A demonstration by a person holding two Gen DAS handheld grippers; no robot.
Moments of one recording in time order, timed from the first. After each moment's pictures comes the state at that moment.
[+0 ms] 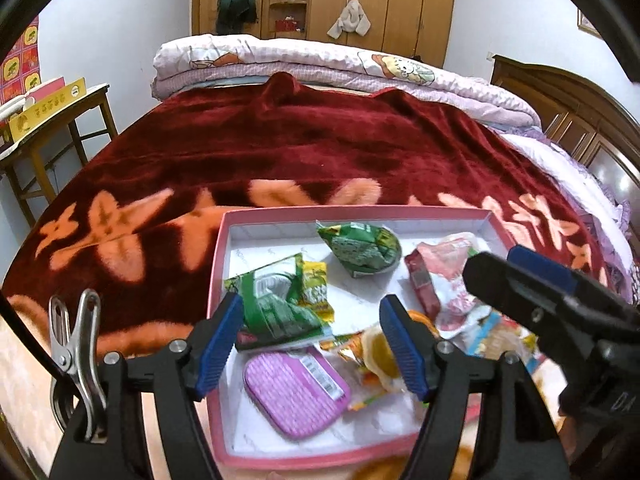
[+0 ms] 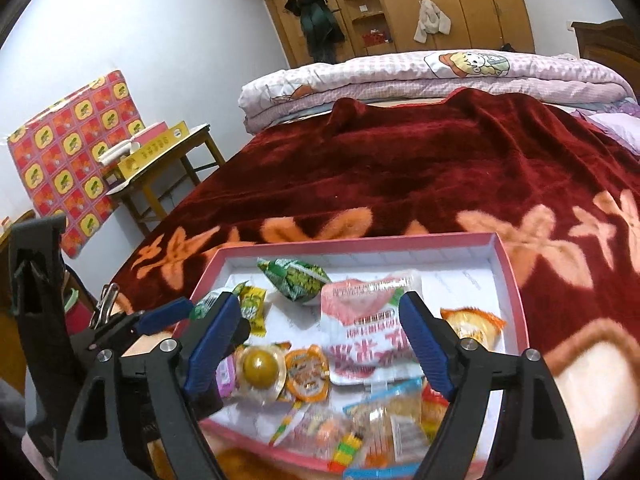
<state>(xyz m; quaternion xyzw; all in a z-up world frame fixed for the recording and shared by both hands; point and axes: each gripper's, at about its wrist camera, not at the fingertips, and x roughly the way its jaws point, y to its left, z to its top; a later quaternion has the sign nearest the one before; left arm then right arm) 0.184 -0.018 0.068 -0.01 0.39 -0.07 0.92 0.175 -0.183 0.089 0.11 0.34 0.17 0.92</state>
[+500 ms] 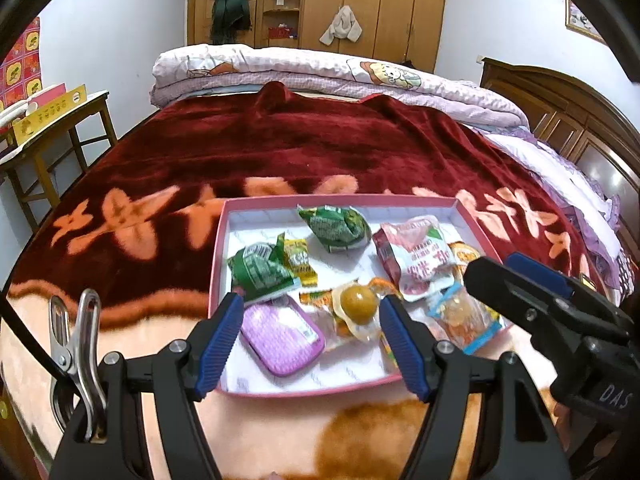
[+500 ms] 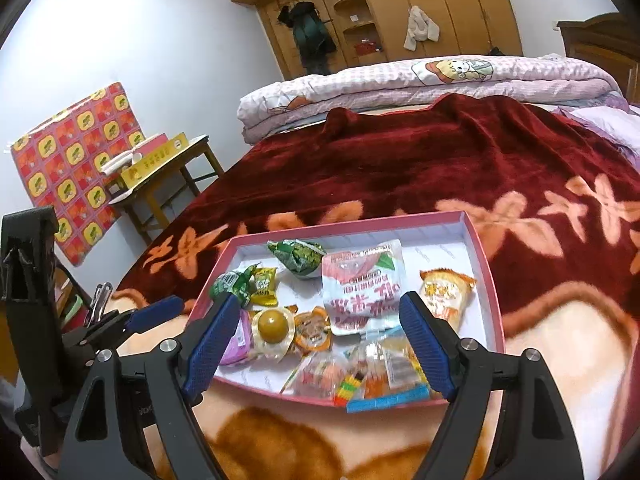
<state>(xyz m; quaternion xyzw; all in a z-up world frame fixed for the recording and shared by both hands) 0.133 -0.023 0.085 0.00 0.38 -0.08 0.92 0.123 -0.195 0.096 0.12 0.33 0.15 0.92</state>
